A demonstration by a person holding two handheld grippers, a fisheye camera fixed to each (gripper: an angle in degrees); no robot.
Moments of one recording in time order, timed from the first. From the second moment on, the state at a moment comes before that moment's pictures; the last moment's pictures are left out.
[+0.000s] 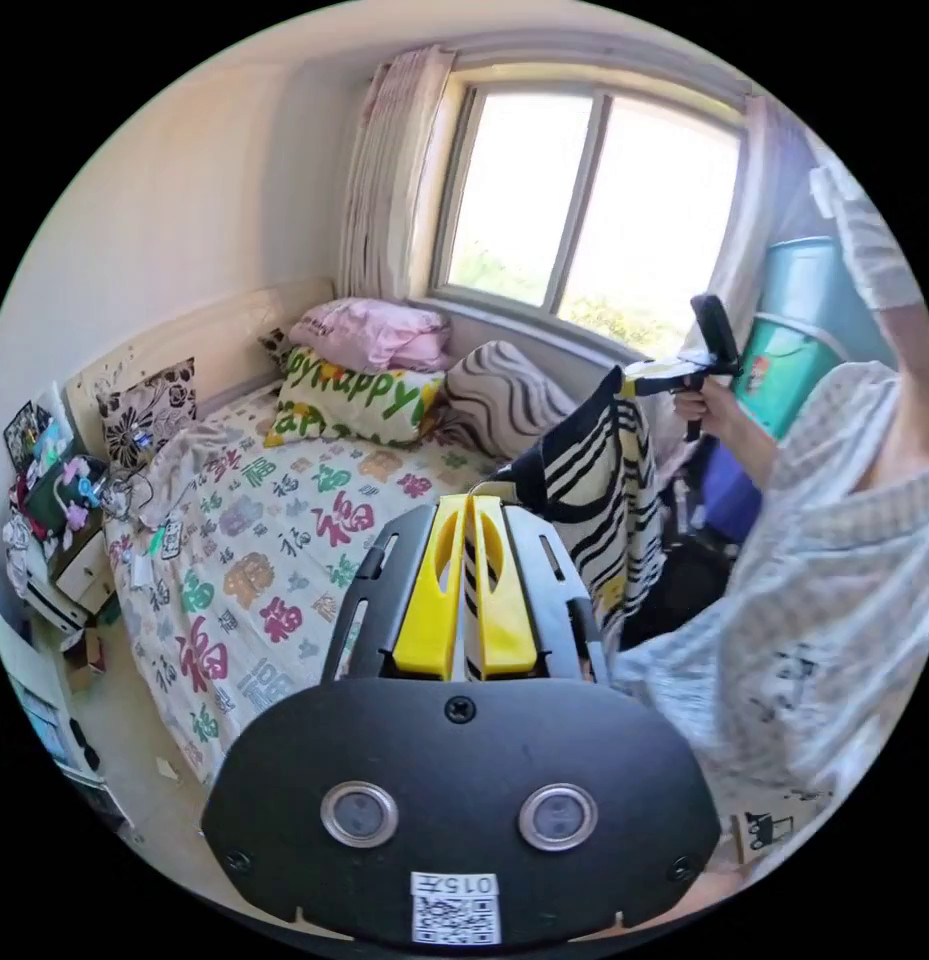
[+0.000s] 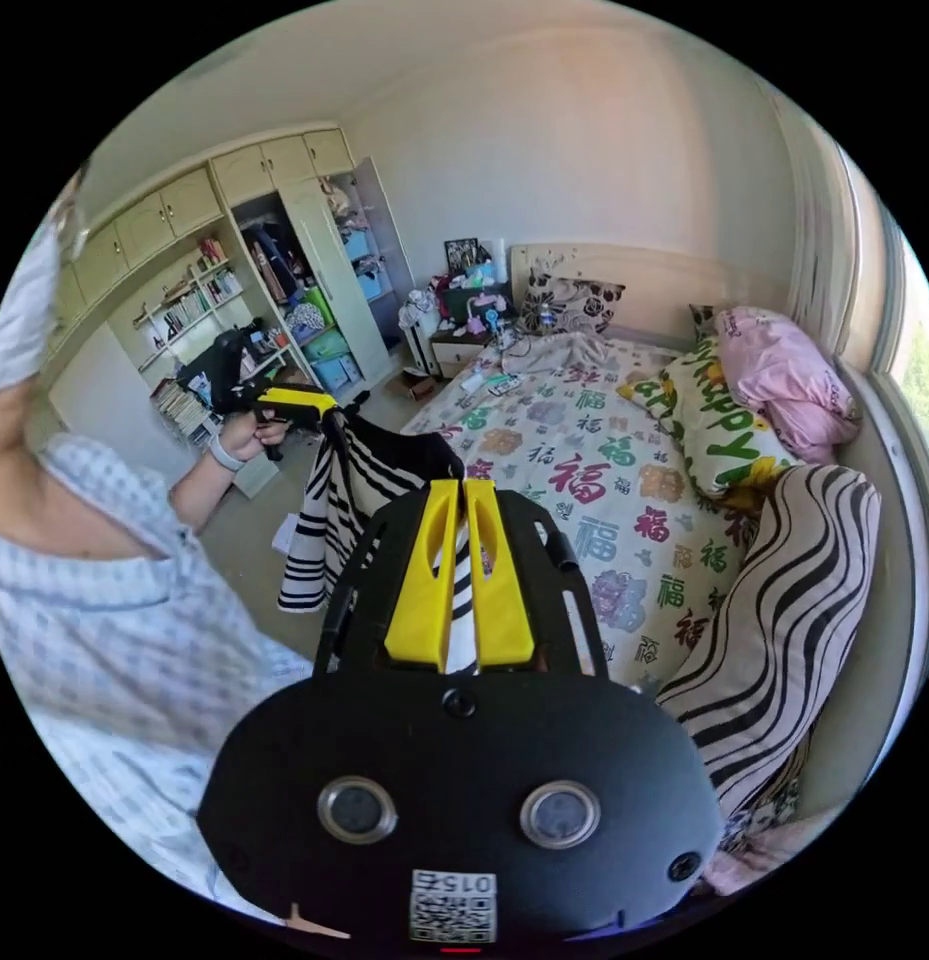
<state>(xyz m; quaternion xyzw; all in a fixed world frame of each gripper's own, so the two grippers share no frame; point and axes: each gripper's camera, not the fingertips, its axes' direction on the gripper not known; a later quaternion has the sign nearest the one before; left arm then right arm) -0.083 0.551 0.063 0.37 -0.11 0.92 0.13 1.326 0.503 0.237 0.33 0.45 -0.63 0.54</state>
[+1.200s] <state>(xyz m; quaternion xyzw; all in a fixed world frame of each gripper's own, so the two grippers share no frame) 0.147 -0.191 0.332 0.21 -0.21 0.71 0.64 1.218 0.168 -0.212 0.27 0.46 -0.16 0.83</state>
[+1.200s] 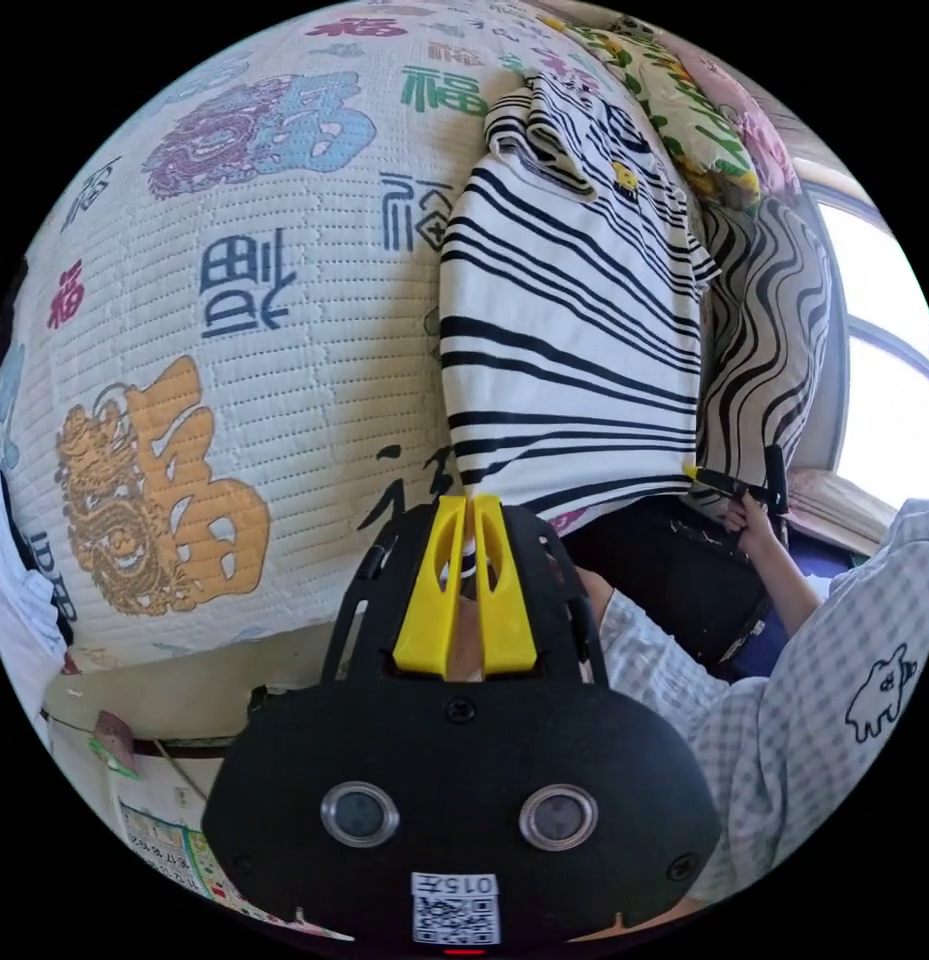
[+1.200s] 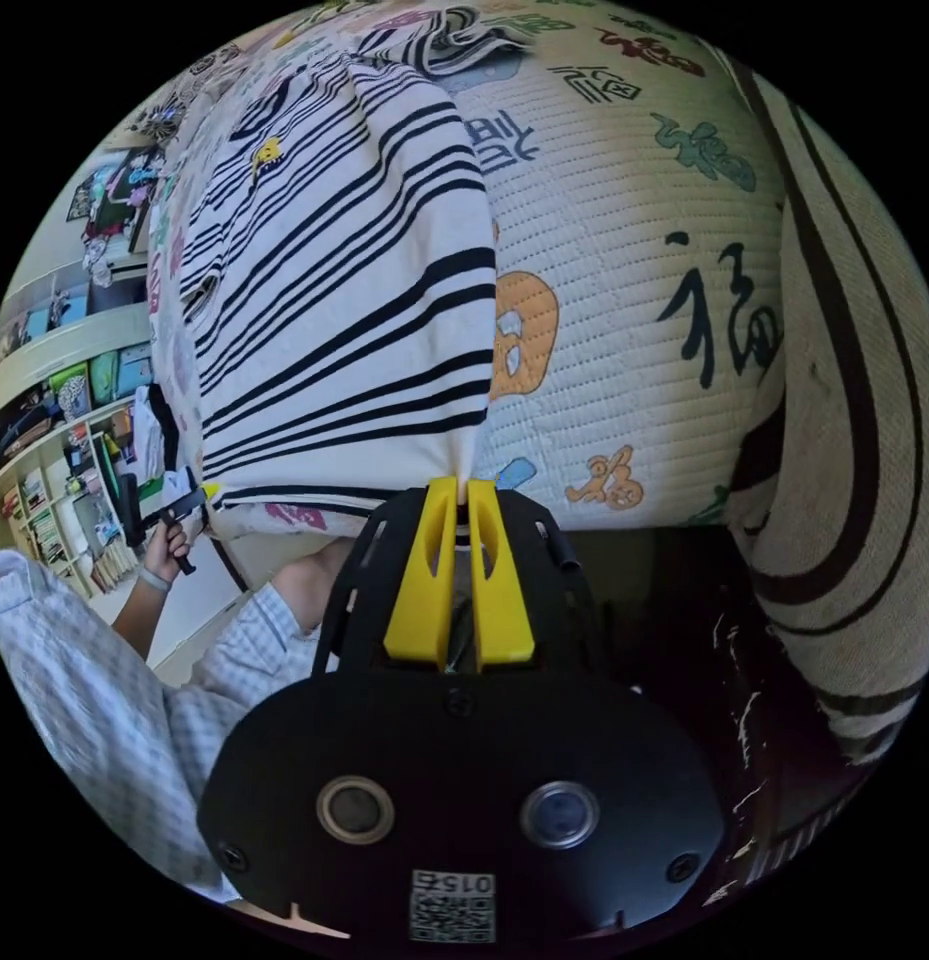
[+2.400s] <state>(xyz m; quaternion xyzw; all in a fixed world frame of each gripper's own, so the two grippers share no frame) 0.370 -0.319 0.134 0.45 -0.06 0.71 0.54 1.038 0.192 -0.200 0.30 0.39 -0.11 0.86</state>
